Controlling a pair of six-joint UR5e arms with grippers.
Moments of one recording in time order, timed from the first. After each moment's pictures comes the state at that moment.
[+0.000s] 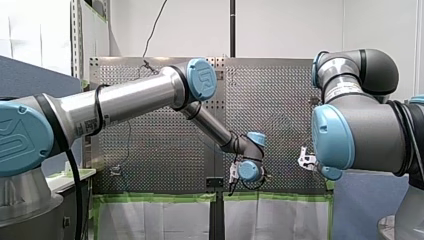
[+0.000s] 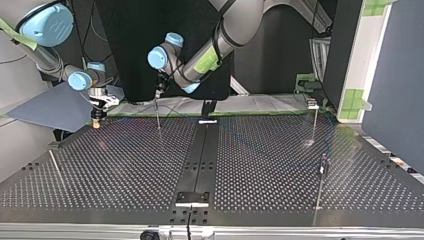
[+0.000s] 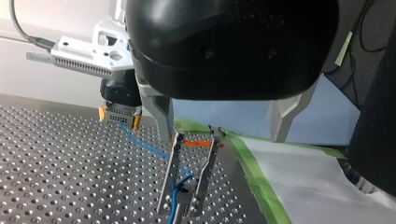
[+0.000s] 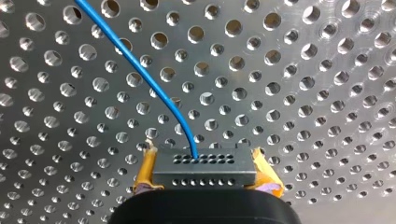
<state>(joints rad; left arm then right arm) -0.84 -2.80 -0.95 -2.83 -1.95 -1.60 1.55 -0.48 1.34 -0.88 1.31 1.74</state>
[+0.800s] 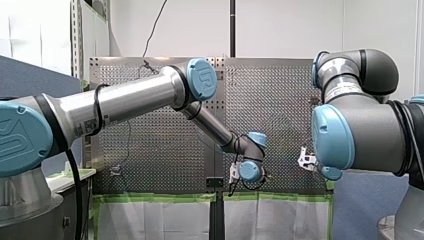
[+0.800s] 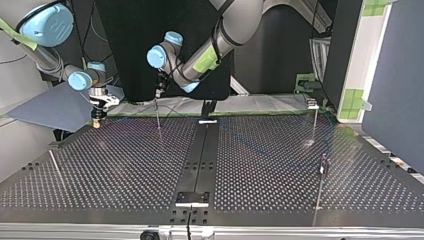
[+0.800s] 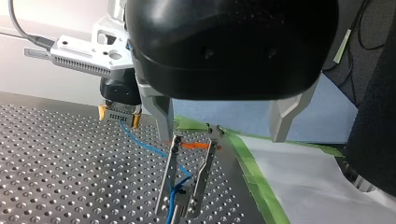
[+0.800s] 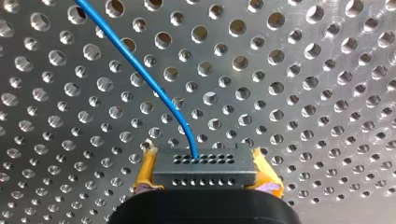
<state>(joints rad) -0.85 -2.80 -0.95 -2.84 -1.97 -1.61 1.55 -0.48 1.34 -0.87 1.31 1.74</state>
